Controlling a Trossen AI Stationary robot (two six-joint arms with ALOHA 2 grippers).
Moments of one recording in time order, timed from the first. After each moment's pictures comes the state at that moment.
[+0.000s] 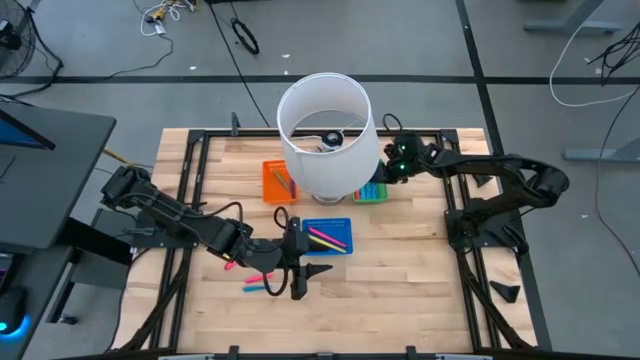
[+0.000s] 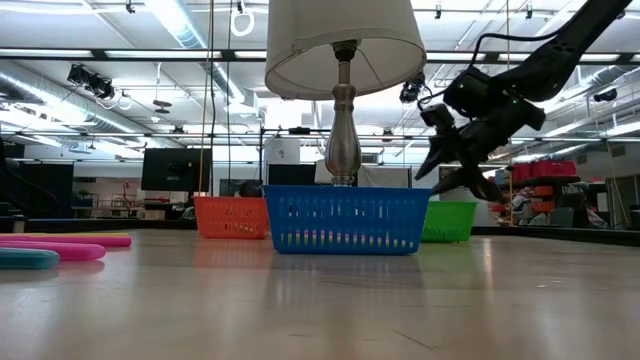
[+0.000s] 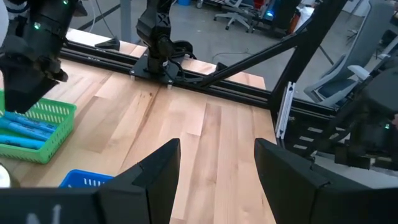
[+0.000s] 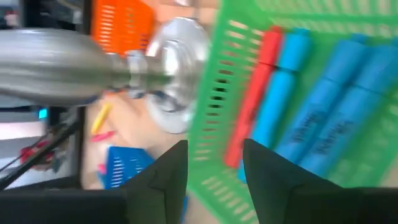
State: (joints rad) left arm -0.46 1.55 1.25 -0.06 -0.47 -0.44; right arm -0.68 1.36 0.56 0.00 -0.53 0.82
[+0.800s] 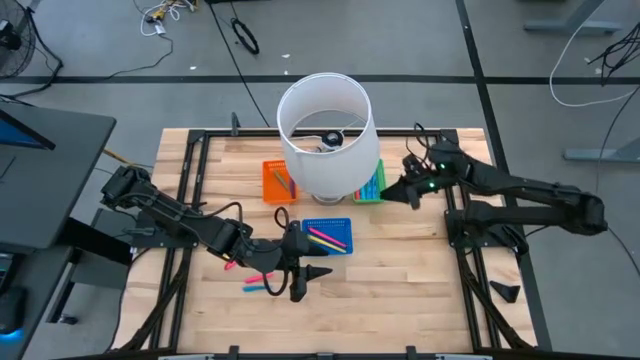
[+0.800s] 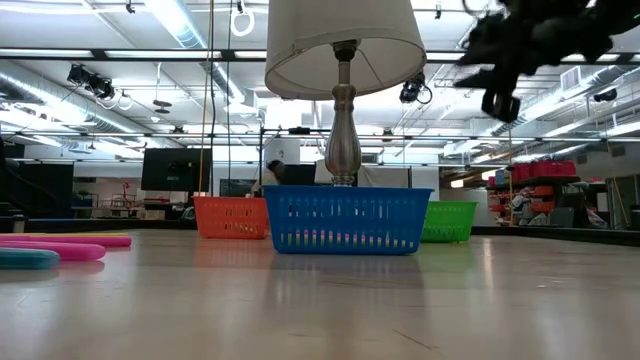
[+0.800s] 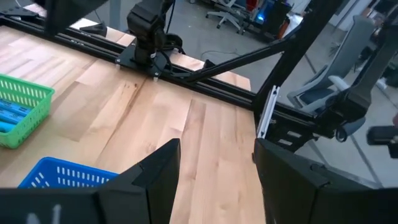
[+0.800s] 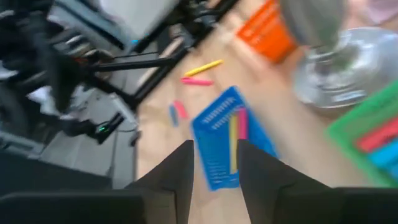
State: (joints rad) left arm -0.46 1.55 1.25 -0.06 -0.42 -0.54; right arm -0.38 0.79 0.57 -0.21 -0.50 0.61
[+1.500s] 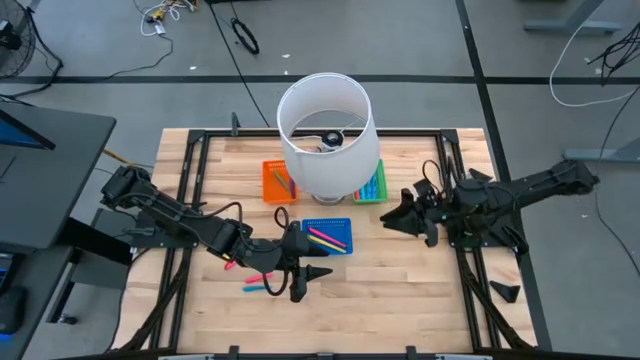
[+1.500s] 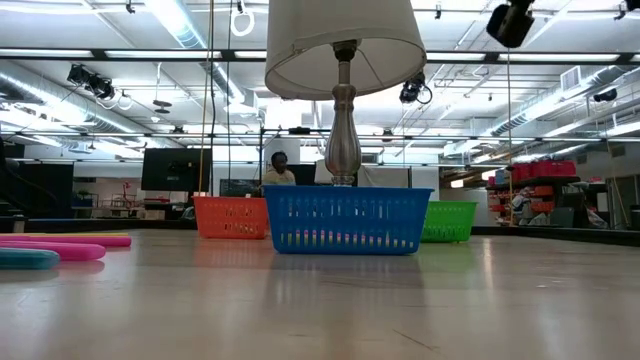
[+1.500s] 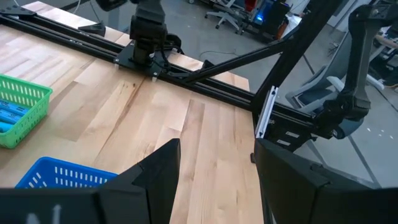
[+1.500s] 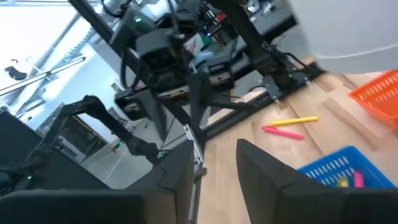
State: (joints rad) left arm -0.46 1.55 1.25 -0.05 -0.42 -0.54; right arm 0.27 0.76 0.57 0.17 0.06 0.67
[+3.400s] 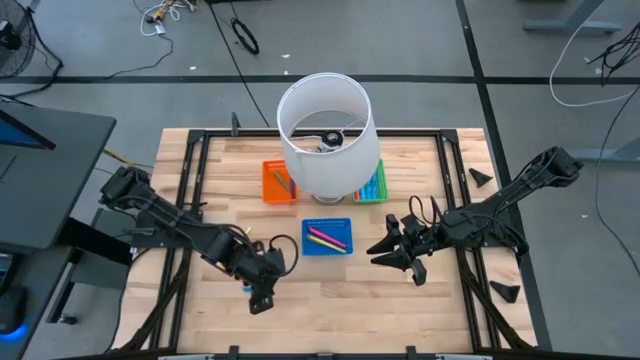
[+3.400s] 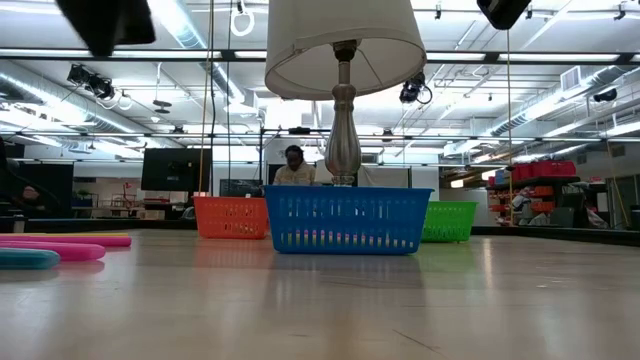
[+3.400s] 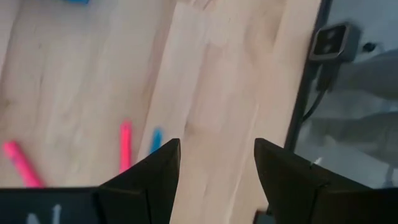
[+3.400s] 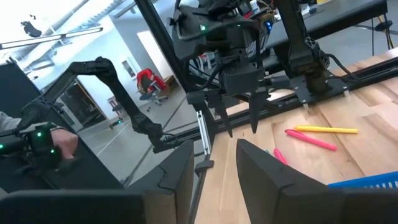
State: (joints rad) left arm -0.53 1.55 1.25 -0.80 0.01 -0.83; right arm 0.51 1.07 0.56 0.51 0.22 0.48
